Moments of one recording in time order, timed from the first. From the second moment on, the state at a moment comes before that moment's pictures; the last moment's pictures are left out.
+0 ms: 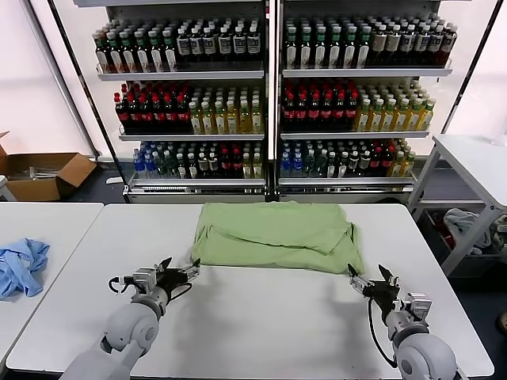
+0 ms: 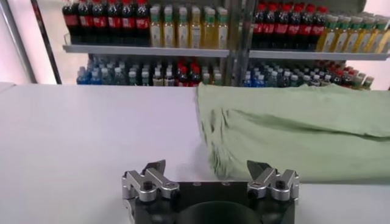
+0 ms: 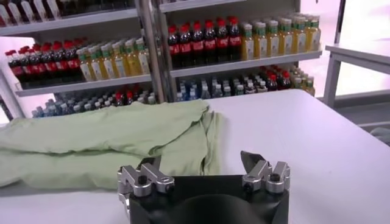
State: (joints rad) left arm 1.04 -1.03 -0.20 -1.74 -0.72 0.45 -0.29; right arm -1.30 0.96 0.40 1.89 0.76 -0.26 0.26
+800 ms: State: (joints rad) left arm 0.95 -1.07 -0.14 -1.64 -0.72 0.44 -0.25; right arm -1.20 0.97 0.32 1.79 0.69 -0.35 0.24
